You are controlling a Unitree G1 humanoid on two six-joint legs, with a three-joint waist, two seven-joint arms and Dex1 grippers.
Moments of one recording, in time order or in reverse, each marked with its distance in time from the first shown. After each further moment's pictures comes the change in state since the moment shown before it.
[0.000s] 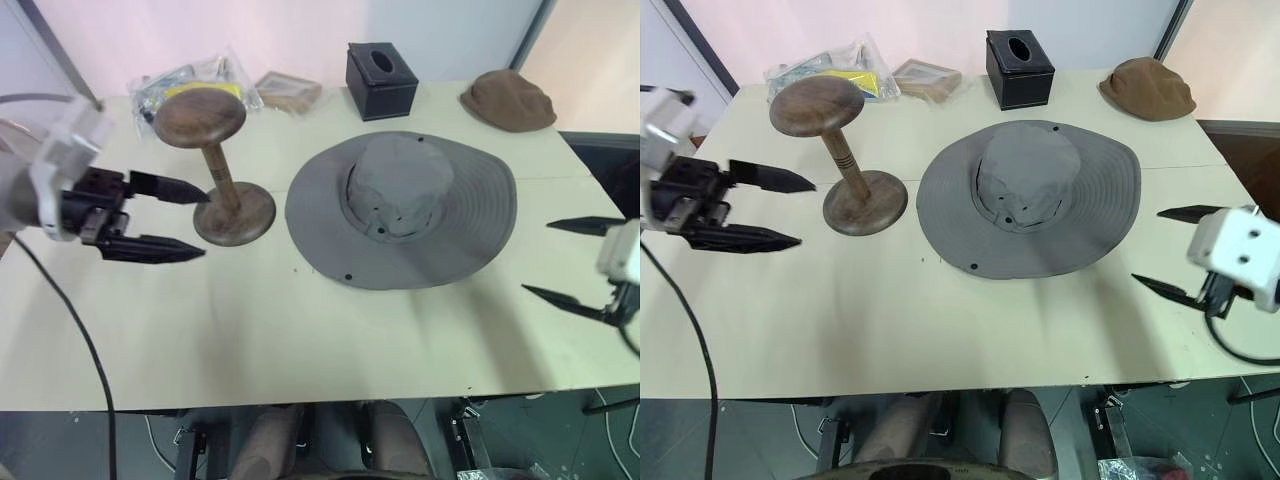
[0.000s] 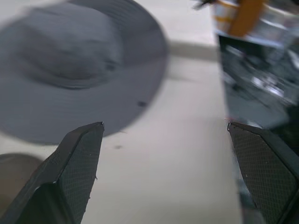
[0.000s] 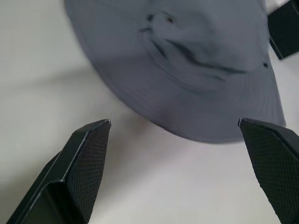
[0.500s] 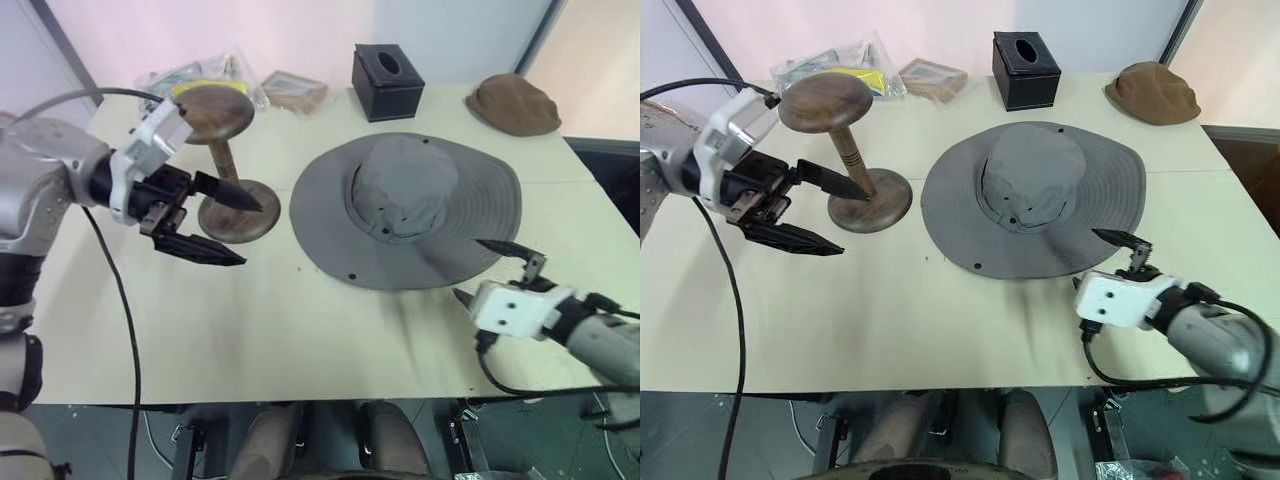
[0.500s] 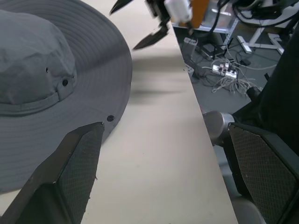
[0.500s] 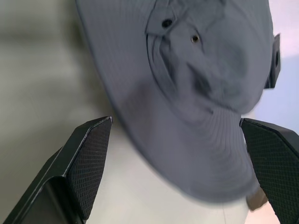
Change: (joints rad) left arm -0.220 -0.123 -0.245 0.121 0.045 -0.078 -0.064; right arm -0.039 0.248 0.534 -0.017 -0.592 -0.229 -0.461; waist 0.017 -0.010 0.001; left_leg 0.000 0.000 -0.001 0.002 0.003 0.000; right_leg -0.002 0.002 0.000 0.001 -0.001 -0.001
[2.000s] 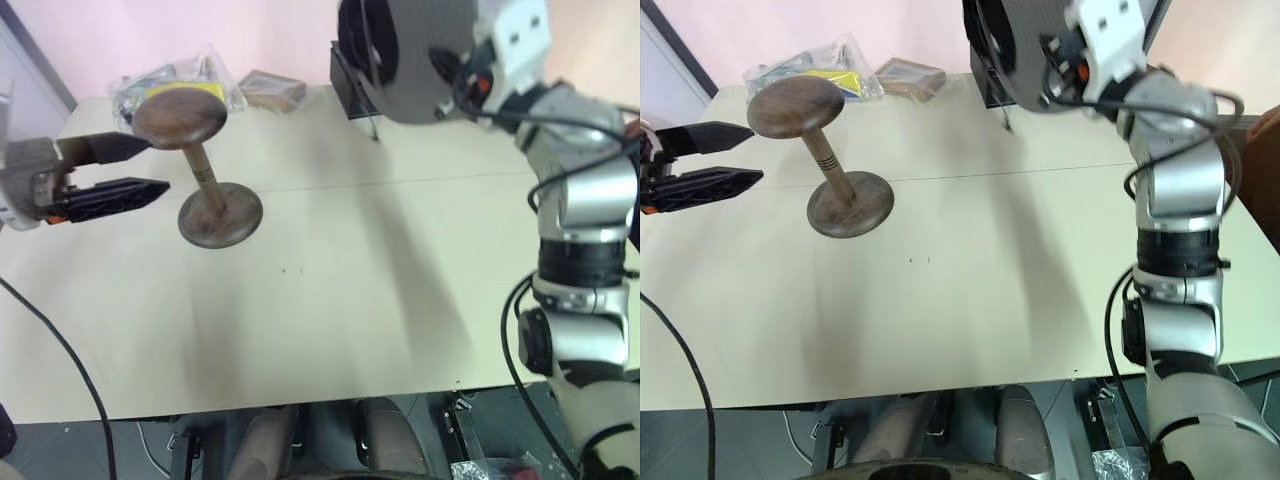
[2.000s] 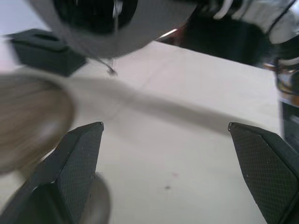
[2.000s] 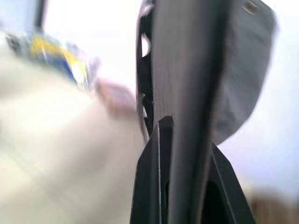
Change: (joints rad) left arm 0.472 0.054 0.797 -0.163 -0.126 0.296 0.422; right arm -1.339 0.329 0.183 0.744 0.421 0.322 -0.039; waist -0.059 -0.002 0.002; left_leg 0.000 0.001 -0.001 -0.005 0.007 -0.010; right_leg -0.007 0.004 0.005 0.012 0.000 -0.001
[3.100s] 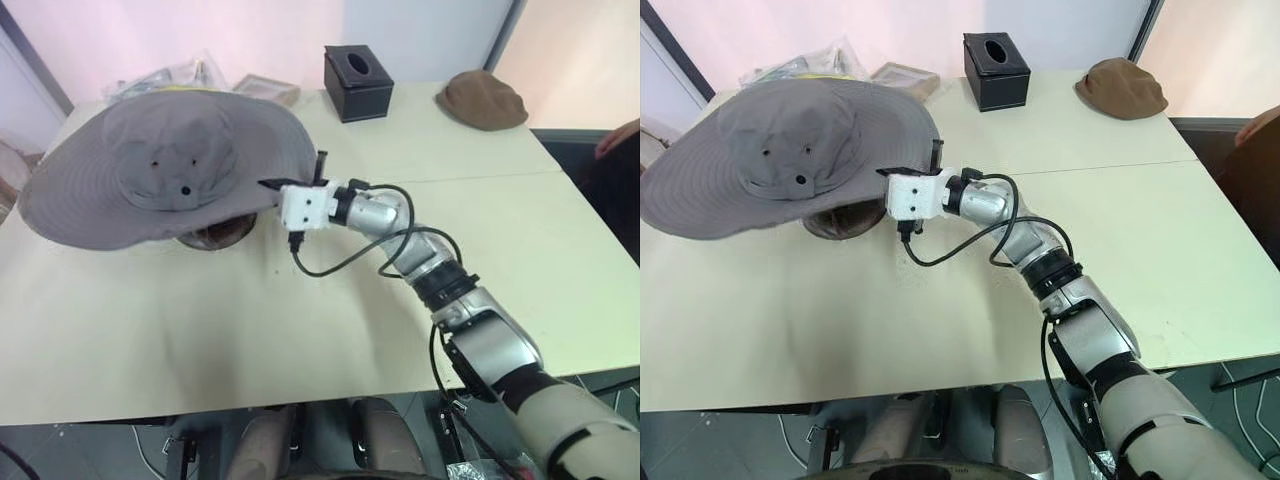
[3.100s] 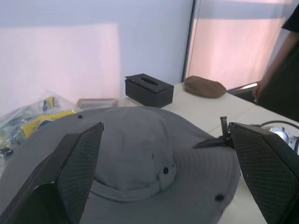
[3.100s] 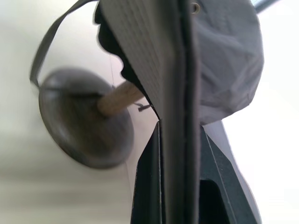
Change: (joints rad) left arm 0.196 0.188 0.603 0.055 -0.119 0.283 0.104; right arm 0.183 0.261 0.401 0.361 -0.319 -0.791 -0.069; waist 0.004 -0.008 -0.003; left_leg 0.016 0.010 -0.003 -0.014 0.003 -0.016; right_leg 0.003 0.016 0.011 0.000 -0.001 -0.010
